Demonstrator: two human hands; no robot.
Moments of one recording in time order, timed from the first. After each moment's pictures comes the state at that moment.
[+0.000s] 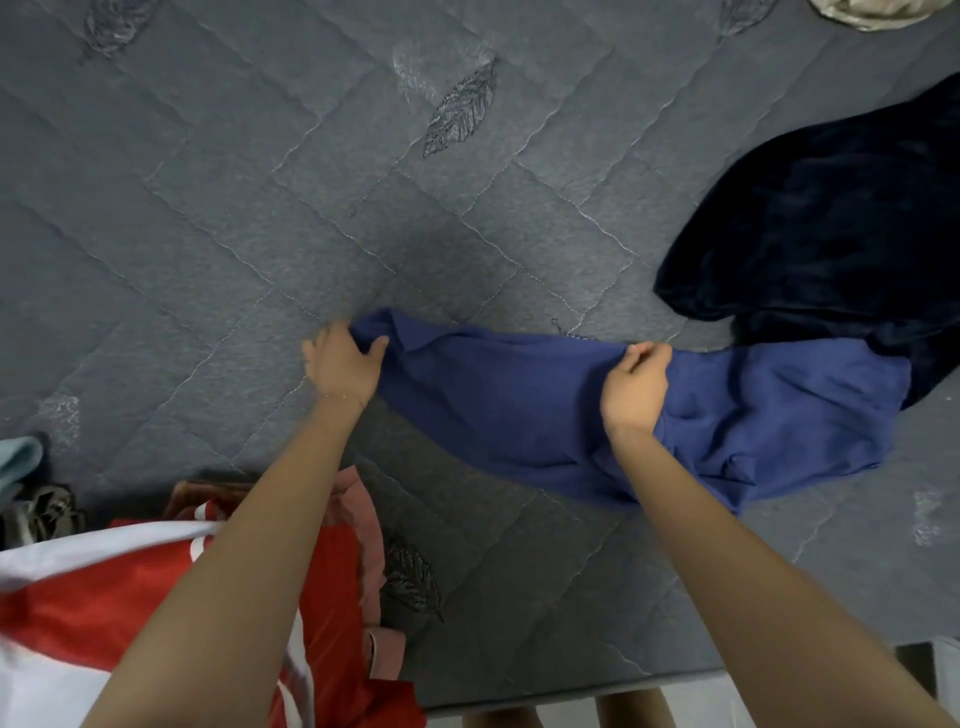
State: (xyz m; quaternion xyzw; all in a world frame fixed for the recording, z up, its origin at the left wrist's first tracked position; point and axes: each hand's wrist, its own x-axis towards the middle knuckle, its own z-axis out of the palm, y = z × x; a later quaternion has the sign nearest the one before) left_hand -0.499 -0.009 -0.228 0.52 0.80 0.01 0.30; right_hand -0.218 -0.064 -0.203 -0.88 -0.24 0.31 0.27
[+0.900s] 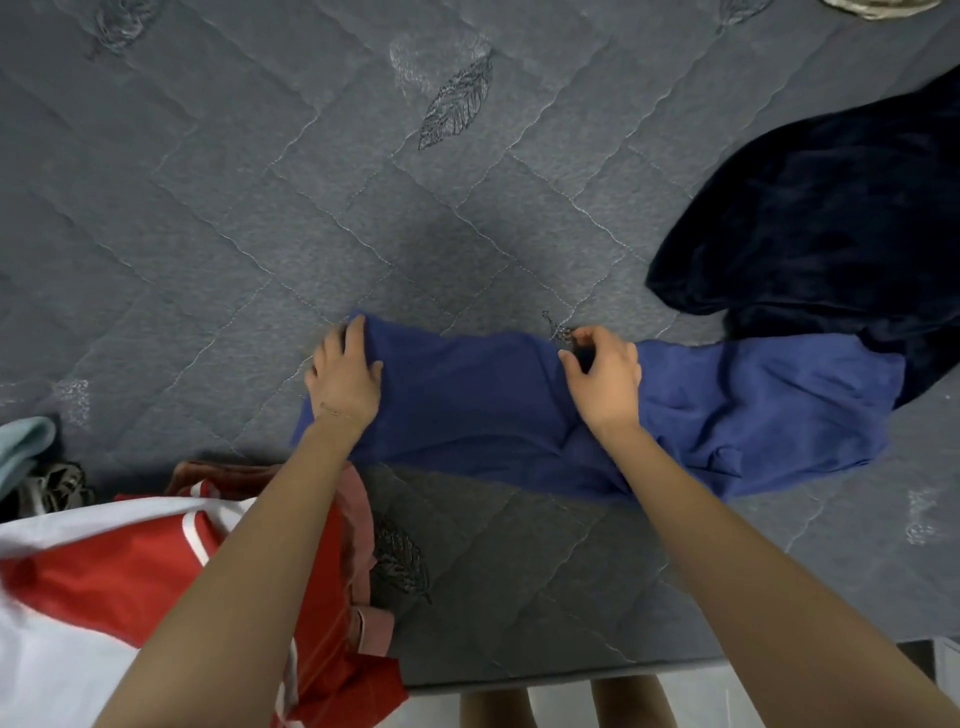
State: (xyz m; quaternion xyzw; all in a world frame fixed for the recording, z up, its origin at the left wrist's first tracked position) left_hand -0.485 -0.042 -0.208 0.58 0.76 -0.07 0.27; right_hand -0.210 -0.069 -0.206 -0.80 -0.48 0.32 0.13
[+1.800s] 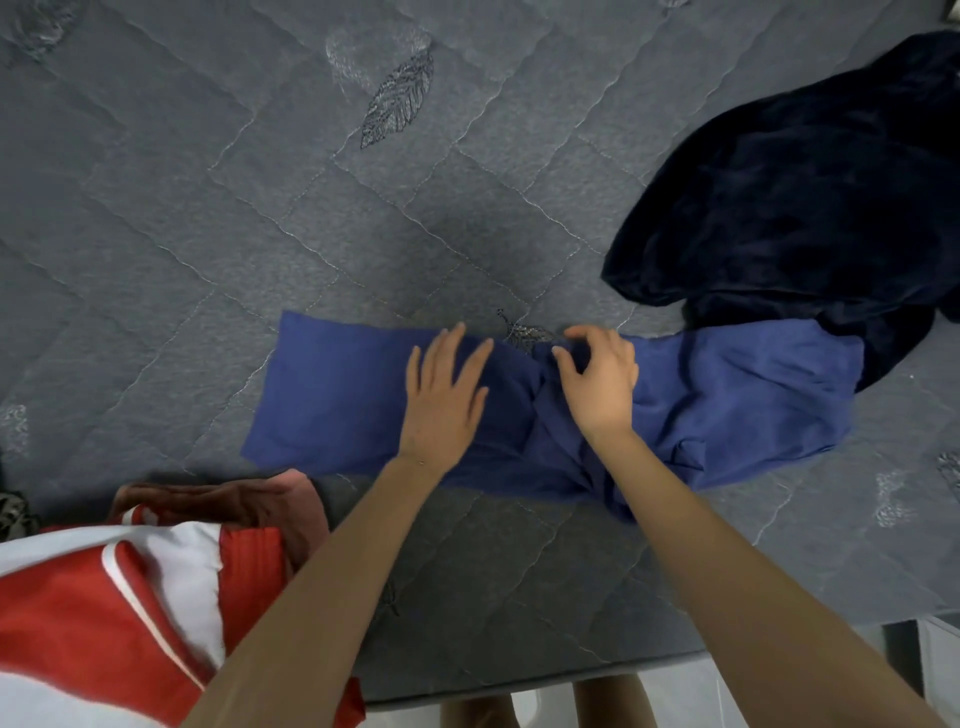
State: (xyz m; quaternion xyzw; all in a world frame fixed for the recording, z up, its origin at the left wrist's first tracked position) left_hand -0.362 -0.087 -0.239 0.81 0.55 0.08 0.18; right_hand -0.172 -0.079 -0.209 -0.81 -0.48 0.28 0.18
